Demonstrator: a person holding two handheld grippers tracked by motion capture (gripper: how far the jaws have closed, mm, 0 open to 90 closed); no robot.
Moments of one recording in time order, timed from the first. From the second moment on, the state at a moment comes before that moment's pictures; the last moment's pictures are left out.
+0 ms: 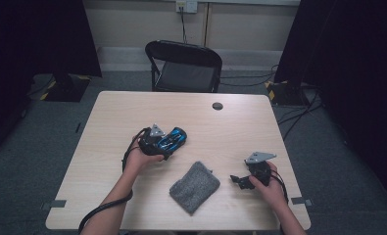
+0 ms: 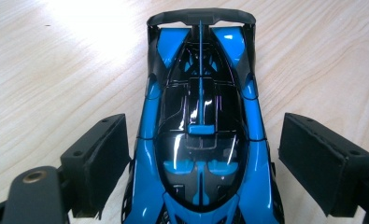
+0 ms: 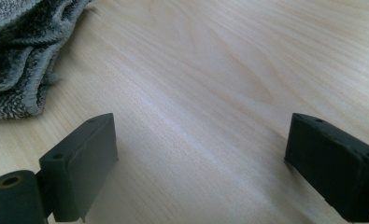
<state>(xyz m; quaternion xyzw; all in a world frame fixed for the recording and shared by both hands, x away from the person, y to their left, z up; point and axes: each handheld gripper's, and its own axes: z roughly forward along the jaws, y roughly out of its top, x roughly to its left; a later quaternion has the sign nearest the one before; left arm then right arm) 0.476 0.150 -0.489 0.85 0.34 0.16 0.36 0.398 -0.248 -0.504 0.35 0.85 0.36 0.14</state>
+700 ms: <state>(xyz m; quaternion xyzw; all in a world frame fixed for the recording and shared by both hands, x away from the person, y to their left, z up) 0.444 0.178 -0.484 0.85 0.33 0.16 0.38 0.398 -0.248 -0.504 0.35 0.85 0.36 0.14</state>
